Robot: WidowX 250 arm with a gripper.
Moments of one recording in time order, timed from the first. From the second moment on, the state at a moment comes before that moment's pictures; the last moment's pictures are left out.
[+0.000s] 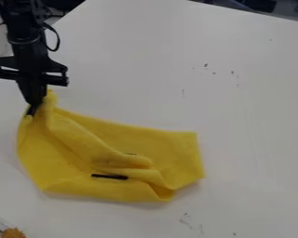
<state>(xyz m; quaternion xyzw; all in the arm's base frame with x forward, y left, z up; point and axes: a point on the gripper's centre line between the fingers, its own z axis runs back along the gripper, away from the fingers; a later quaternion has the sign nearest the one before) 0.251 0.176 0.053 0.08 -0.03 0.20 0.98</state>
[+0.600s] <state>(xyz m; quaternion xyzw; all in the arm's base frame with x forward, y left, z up) 0.206 0.216 0.032 0.05 -0.05 0.26 0.96</state>
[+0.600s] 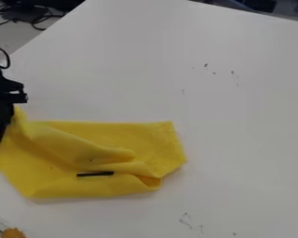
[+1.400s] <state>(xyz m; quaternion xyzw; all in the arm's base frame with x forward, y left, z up) 0.204 0.202 0.065 0.09 -0.05 0.17 0.98</state>
